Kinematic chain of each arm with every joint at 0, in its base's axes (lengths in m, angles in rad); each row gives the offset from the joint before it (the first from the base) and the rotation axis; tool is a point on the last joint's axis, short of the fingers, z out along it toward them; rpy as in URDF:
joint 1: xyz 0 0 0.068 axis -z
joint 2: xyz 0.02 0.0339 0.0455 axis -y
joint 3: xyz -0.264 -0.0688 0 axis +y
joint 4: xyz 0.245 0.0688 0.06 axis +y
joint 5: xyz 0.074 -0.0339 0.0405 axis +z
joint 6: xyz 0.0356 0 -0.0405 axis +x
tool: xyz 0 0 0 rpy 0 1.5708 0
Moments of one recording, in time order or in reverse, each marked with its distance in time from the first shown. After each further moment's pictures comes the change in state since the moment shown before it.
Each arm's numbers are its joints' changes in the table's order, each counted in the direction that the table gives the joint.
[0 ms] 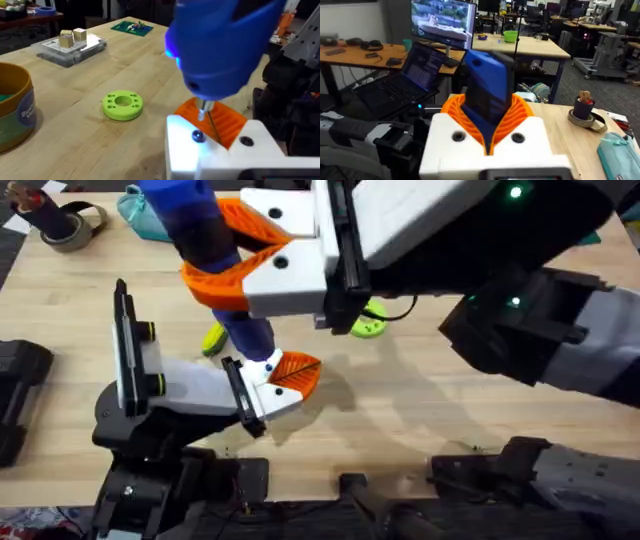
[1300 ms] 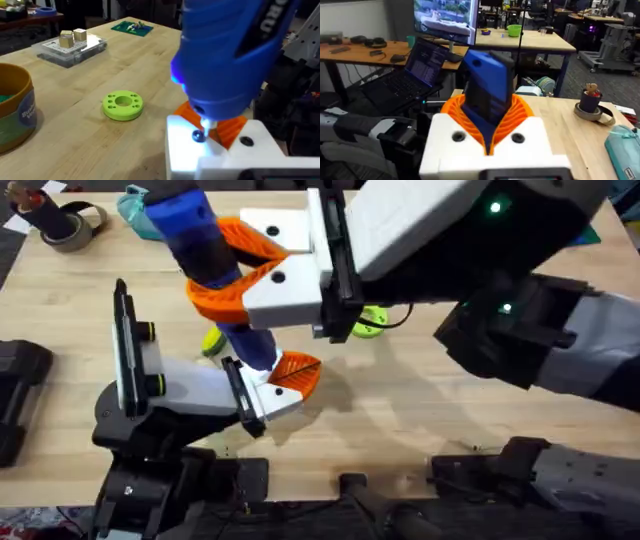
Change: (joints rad) left arm 0.000 0.000 0.000 0.000 0.000 0.004; right arm -0.010 -0.006 0.021 0.010 0.000 0.000
